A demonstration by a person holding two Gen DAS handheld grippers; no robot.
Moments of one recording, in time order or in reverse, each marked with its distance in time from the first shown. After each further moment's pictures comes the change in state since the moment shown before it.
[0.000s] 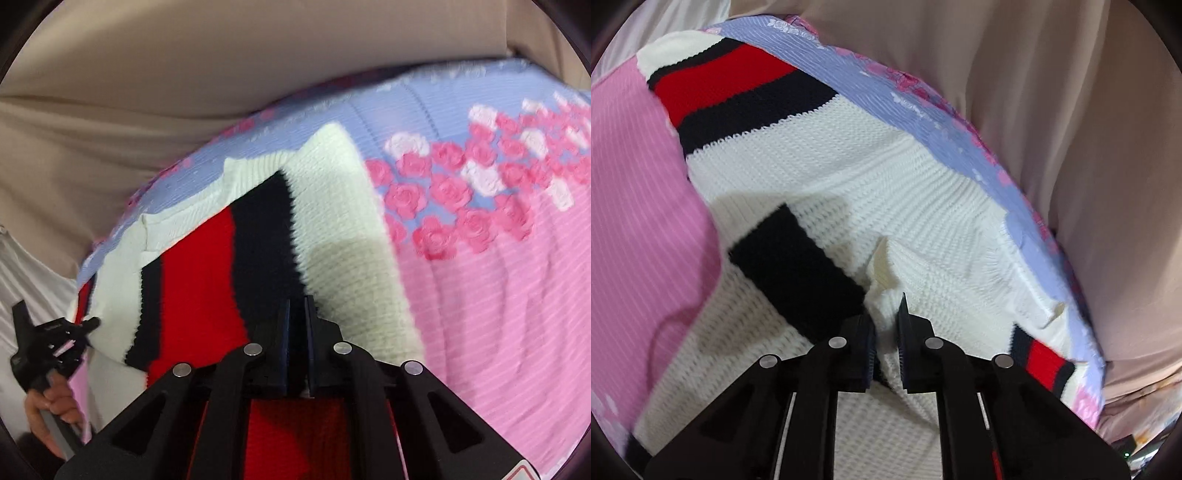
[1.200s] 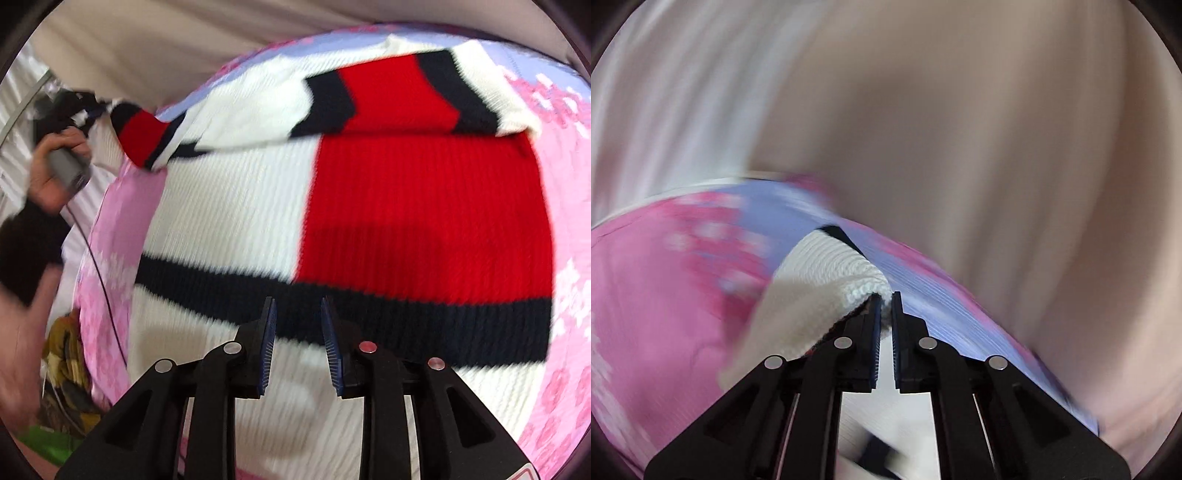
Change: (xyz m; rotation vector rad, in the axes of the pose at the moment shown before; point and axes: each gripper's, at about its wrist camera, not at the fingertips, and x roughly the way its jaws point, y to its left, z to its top) left arm -0.110 0.020 0.105 0.131 -0.399 -0.122; right arm -0.076 0.132 -0.165 -0.190 0.253 0.085
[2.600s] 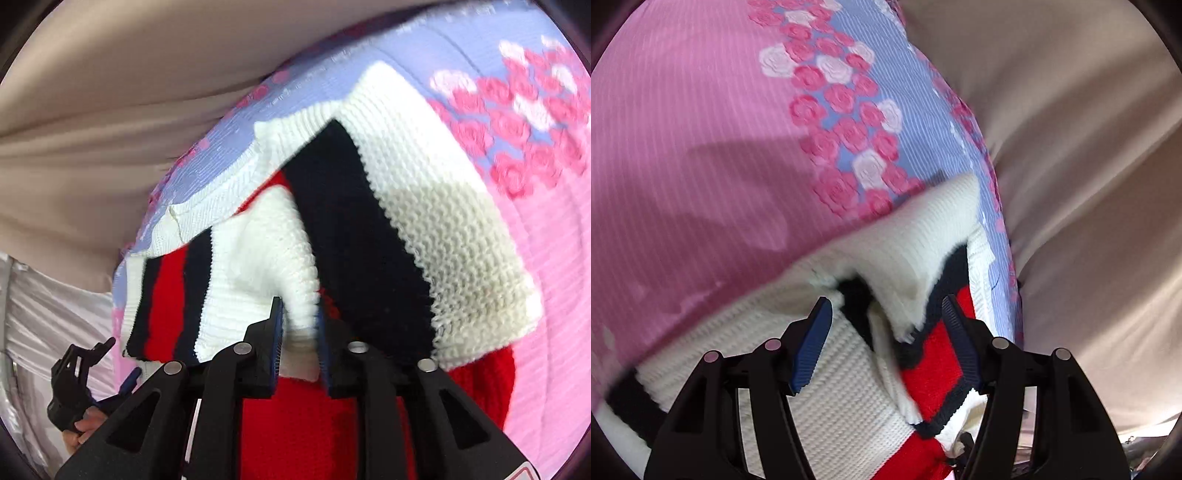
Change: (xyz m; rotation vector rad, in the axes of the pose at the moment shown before) left arm 0.046 0.039 -0.126 -0.543 0.401 0.023; right arm 0.061 -0.136 0.201 0.377 -0.114 0.139
